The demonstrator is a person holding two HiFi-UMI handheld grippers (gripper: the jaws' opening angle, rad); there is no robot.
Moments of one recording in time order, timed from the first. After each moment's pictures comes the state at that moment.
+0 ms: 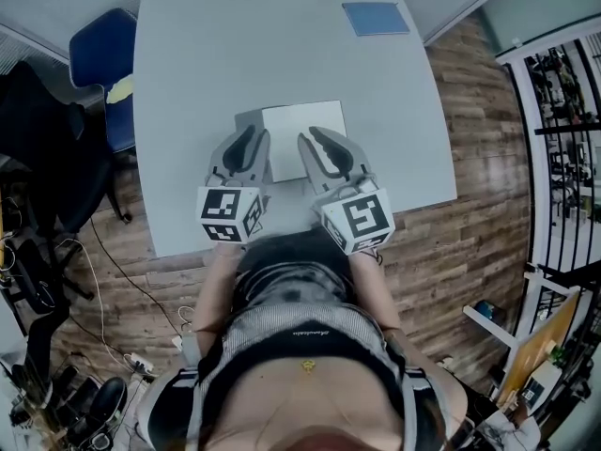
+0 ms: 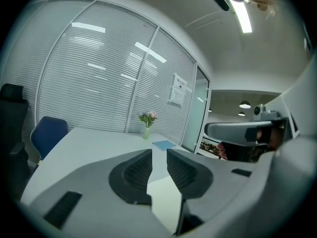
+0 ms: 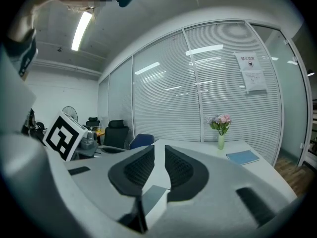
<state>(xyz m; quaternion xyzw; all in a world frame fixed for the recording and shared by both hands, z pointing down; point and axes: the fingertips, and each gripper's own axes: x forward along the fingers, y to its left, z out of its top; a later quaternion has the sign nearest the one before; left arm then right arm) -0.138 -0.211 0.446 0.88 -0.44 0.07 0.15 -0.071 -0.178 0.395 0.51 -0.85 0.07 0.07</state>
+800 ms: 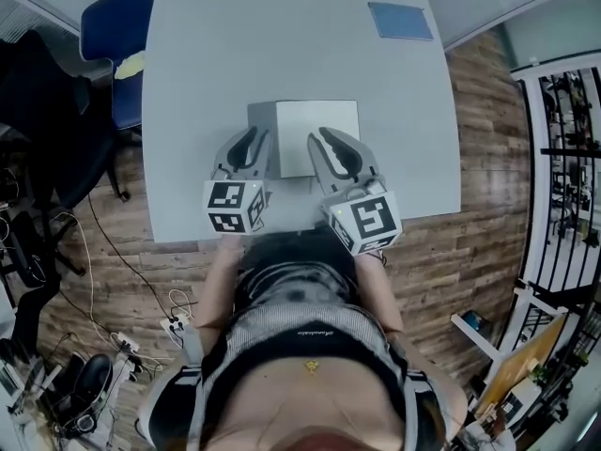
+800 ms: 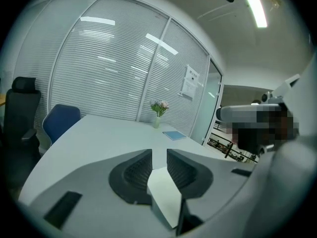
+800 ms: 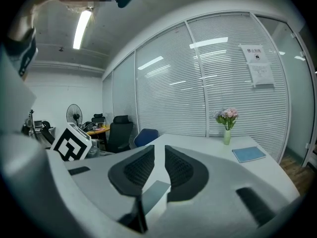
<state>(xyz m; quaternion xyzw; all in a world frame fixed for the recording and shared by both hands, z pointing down) -0.167 -0.217 0.501 0.85 -0.48 0.10 0.21 -0.084 -0.190 0.413 0.48 -0.87 0.08 0.10</state>
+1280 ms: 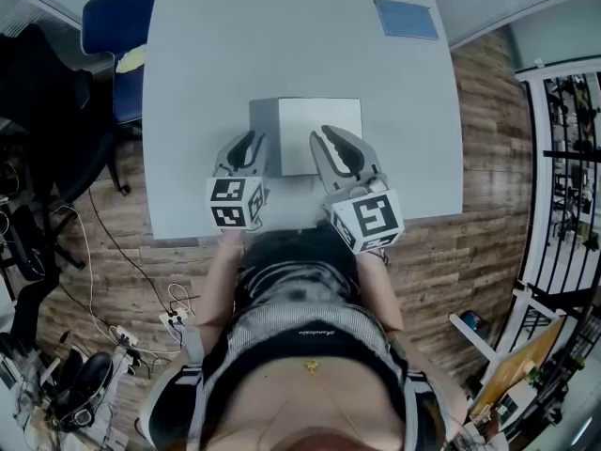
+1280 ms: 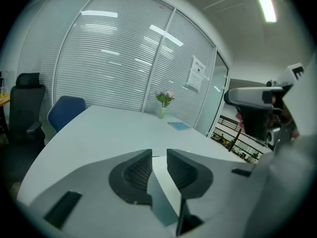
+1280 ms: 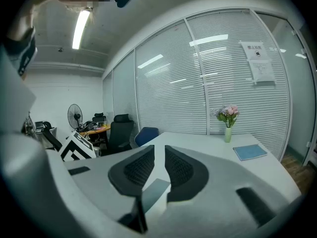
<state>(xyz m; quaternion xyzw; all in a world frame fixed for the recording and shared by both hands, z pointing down) -0.179 -0.214 0.546 0.83 -0.49 0.14 0.24 -0.084 -0.196 0.422 0.47 -0.87 0.09 0.11</state>
